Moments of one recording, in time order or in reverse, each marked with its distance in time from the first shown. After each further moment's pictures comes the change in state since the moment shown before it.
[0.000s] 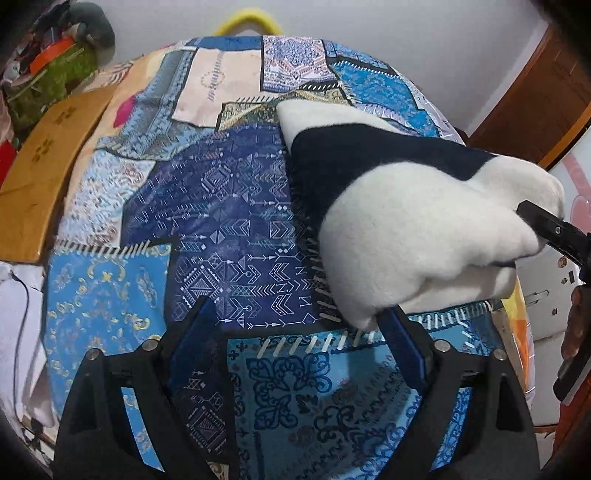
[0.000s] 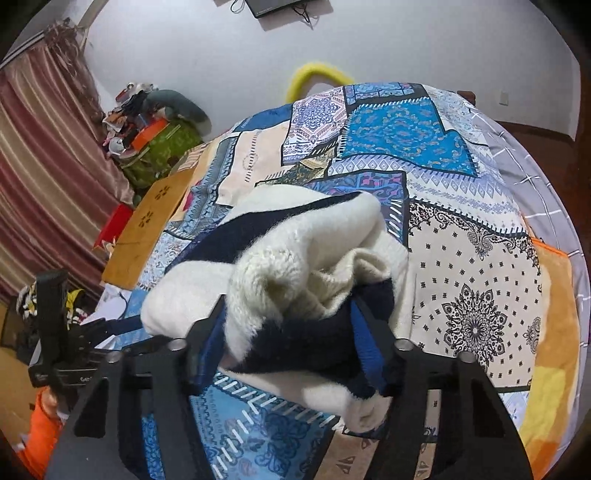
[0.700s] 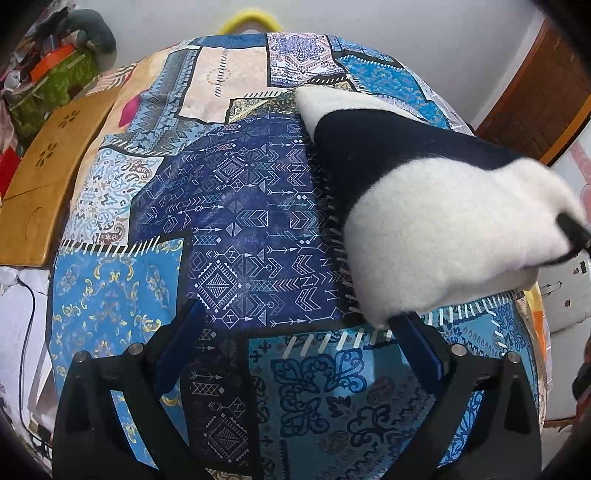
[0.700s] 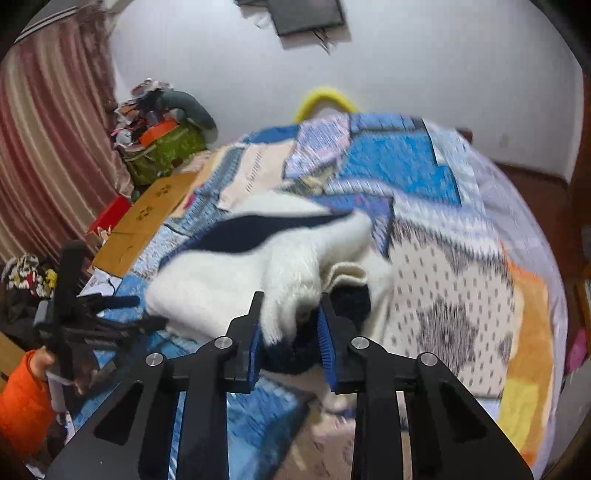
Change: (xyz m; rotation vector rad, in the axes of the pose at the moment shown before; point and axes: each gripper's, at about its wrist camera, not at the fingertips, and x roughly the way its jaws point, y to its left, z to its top) left arm 0.009 0.010 -0.006 0.035 0.000 0.042; right arm -0.028 -0.001 -0.025 -0.098 -0.071 -0.047
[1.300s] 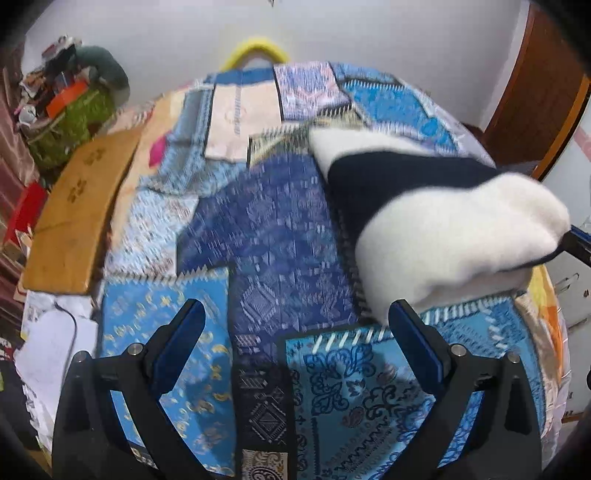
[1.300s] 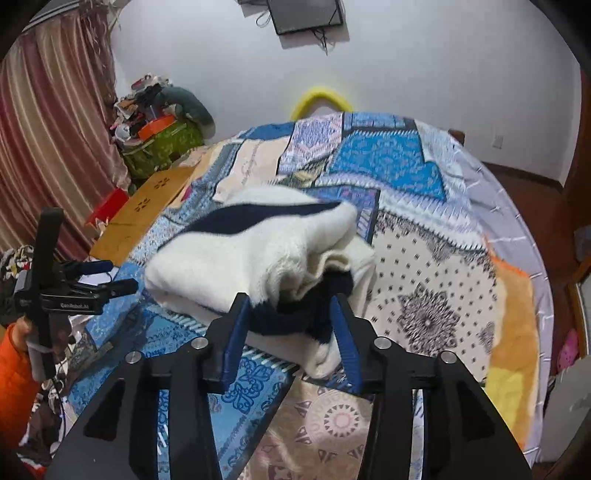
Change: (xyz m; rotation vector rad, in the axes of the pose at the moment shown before) left arm -0.056 -0.004 0.006 0.074 -0.110 0.106; right arm -0.031 0.002 -0.008 -0.038 -0.018 -0.032
